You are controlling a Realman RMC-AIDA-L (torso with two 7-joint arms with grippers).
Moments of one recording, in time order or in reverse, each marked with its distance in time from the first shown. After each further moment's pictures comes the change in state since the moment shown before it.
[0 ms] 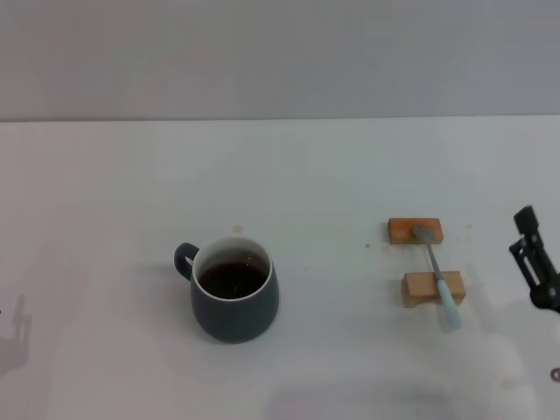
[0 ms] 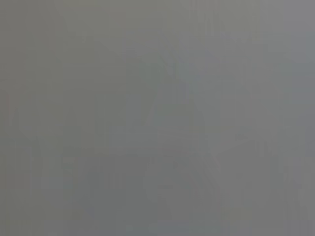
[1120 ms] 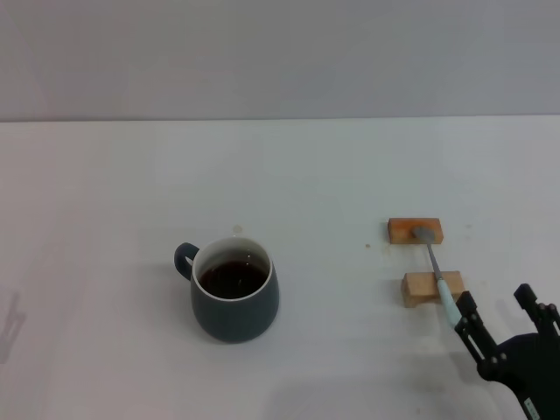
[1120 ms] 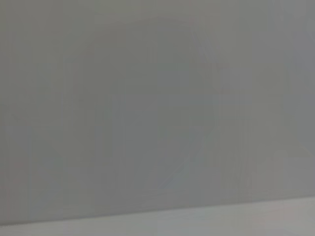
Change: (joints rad) left arm -0.017 0.000 -0.037 0.056 0.000 -0.007 0.000; right arm -0.069 0.003 -0.023 0.104 0.005 0.261 0.001
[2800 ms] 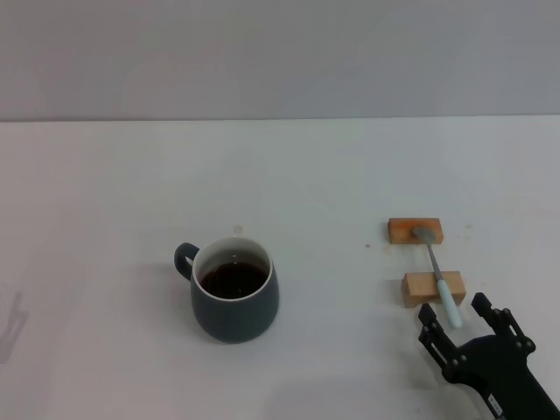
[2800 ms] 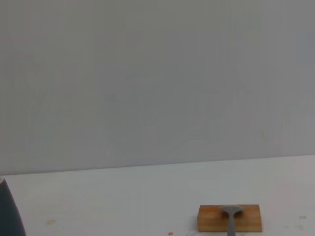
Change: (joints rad) left arm -0.004 0.000 0.005 0.012 0.007 0.016 -0.006; right arm 0.064 0.000 0.010 -0.002 -0.002 0.180 0.000
